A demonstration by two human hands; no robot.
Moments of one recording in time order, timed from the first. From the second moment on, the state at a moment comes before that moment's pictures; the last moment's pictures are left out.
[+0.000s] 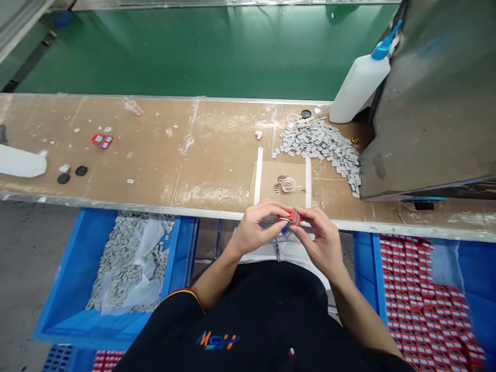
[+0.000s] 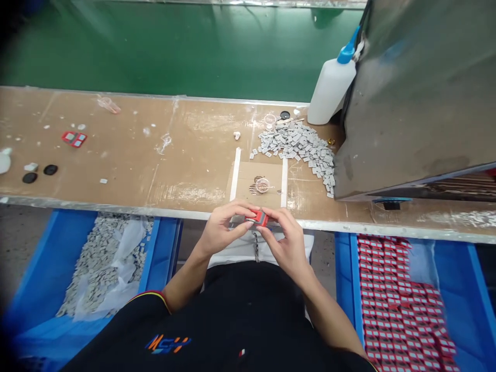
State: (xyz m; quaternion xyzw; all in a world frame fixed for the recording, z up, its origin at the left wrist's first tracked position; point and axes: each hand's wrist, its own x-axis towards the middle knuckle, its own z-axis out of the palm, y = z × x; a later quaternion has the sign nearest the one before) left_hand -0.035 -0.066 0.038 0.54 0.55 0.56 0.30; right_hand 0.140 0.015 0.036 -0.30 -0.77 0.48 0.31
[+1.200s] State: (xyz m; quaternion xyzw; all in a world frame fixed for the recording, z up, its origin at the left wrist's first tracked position) left_hand -0.038 -0.070 0.046 0.65 0.53 0.51 0.22; right_hand 0.141 0.025 0.055 -0.20 -0.83 0.41 0.31
